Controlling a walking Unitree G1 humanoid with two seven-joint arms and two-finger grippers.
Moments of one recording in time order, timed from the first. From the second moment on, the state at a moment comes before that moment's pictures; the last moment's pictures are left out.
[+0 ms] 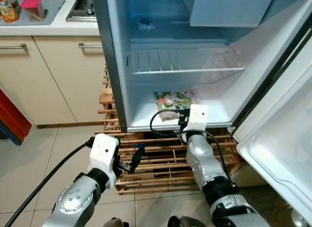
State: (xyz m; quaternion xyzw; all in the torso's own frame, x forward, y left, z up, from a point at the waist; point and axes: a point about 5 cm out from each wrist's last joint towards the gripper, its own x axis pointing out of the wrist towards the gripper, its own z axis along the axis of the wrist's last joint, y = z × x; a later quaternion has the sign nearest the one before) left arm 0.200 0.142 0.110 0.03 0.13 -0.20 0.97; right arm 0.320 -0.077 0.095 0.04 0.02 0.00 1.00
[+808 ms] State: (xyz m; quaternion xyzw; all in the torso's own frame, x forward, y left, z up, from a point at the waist) left arm 0.202 0.141 0.110 0.03 0.13 -0.20 0.97; right arm 0.311 -0.071 0.079 0.07 0.18 0.04 0.98
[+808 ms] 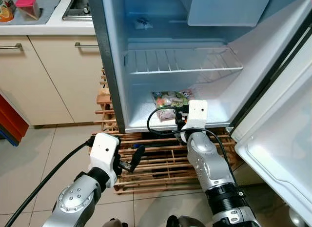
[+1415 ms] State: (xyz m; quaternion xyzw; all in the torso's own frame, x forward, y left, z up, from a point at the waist) left arm 0.202 0.139 0.110 0.02 0.13 -0.20 0.97; right arm 0.321 -0.062 0.042 0.05 0.26 0.06 0.96
